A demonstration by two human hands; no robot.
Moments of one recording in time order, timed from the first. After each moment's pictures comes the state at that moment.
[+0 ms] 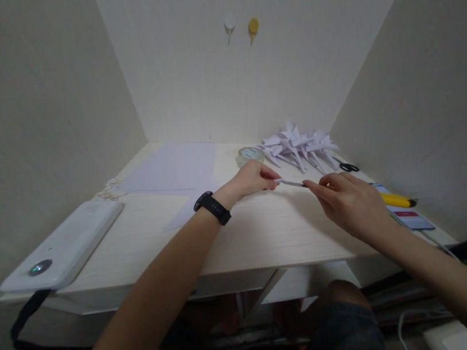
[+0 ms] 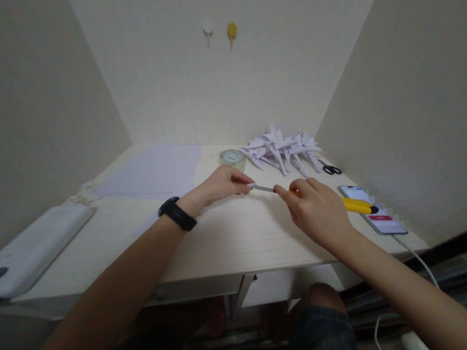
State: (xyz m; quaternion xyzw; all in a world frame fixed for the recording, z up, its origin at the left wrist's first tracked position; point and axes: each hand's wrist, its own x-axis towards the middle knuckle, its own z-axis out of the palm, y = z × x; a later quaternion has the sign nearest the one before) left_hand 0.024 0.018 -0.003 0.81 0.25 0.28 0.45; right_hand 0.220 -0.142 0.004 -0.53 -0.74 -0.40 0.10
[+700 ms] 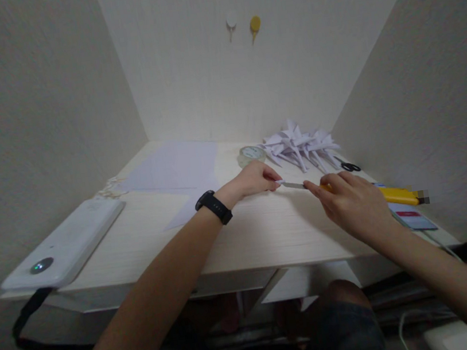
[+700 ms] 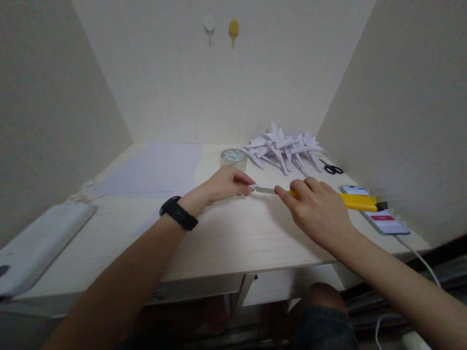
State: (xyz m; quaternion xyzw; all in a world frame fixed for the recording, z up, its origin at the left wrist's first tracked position) left_hand 0.024 0.014 0.001 0.82 0.25 0.26 0.44; right_hand 0.213 -0.146 0.010 -0.56 -0.73 -0.39 0.00
